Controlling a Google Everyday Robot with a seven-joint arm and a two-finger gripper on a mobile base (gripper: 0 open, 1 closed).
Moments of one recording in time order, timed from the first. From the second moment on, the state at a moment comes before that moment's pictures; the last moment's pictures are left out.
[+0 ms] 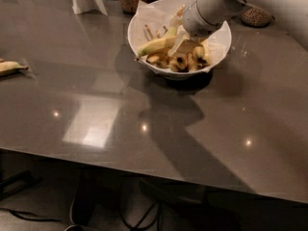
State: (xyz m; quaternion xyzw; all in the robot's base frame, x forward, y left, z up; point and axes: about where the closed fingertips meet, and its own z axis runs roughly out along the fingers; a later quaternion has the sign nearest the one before) arm 0.678 -0.065 0.929 -0.69 0.62 -0.08 0.36
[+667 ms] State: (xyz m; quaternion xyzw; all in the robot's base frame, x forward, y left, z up) arm 0.683 -0.064 0.924 -0.69 0.62 -0.08 0.36
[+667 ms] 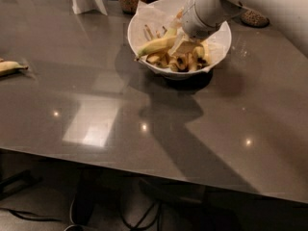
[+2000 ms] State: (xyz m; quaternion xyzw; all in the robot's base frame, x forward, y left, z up) arm 0.680 -0.065 0.919 -0.69 0.63 -0.08 0.35
